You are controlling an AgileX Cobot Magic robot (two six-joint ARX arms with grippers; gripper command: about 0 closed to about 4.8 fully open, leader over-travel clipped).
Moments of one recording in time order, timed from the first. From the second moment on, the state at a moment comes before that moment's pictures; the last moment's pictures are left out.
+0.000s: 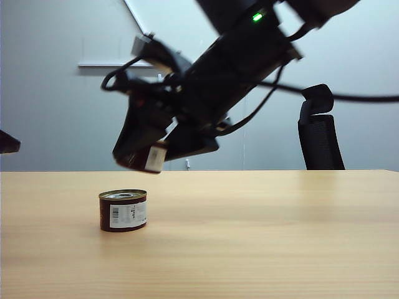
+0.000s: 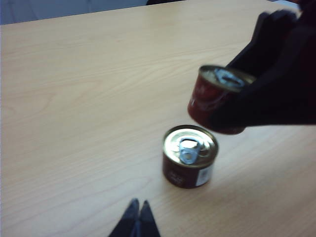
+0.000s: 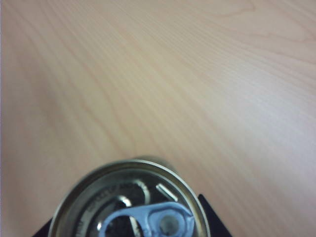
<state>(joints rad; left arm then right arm) -0.56 0.27 0.01 0.05 -0.03 0.01 0.80 1.68 0.96 0.12 -0.15 0.07</state>
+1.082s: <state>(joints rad) -0.56 0.27 0.01 0.05 -0.03 0.01 0.82 1.78 1.07 0.05 -0.13 0.03</state>
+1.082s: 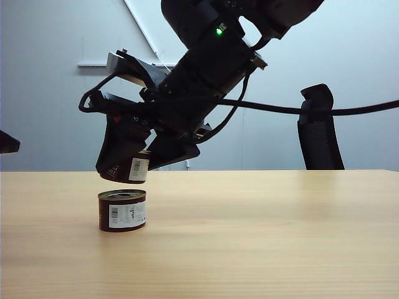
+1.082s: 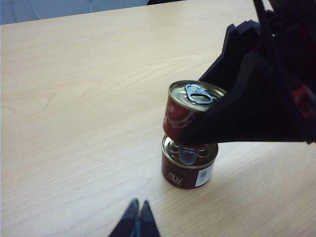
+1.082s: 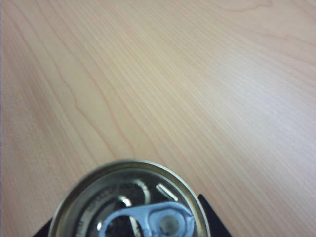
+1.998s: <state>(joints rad) -0.56 0.27 0.01 0.05 -0.03 0.01 0.83 1.78 1.07 0.05 -0.13 0.03</state>
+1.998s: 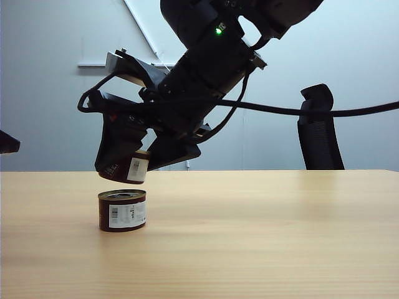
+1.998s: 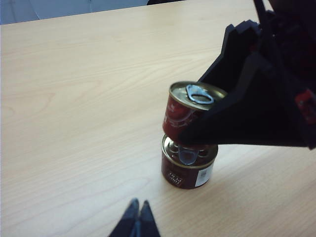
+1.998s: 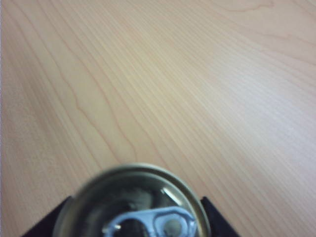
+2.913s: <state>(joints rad) -0.52 0.26 0.01 0.05 -0.01 0.01 0.83 1.67 1.21 0.11 -0.13 0.08</state>
